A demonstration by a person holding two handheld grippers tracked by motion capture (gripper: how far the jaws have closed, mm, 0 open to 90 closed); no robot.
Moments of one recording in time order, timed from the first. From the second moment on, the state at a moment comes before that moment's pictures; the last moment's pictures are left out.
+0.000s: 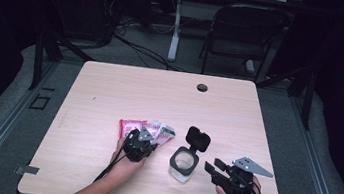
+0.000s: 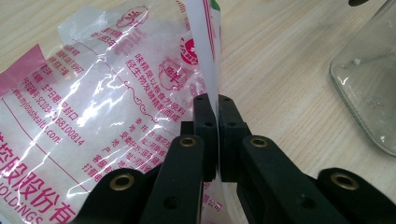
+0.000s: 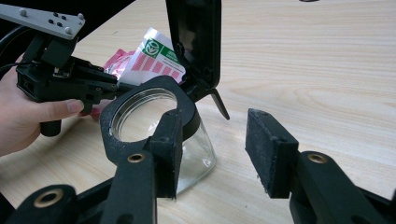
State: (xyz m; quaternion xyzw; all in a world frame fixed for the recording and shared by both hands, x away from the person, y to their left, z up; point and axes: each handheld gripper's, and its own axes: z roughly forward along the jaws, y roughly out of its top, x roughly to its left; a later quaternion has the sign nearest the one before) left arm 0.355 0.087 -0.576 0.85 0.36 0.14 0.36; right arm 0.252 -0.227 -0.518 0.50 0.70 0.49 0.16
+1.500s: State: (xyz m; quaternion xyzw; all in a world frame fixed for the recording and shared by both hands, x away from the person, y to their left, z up) left arm 0.340 0.142 -0.522 0.80 0.39 0.17 0.42; right arm 0.261 -0.217 -0.508 0.47 0.70 0.51 0.16
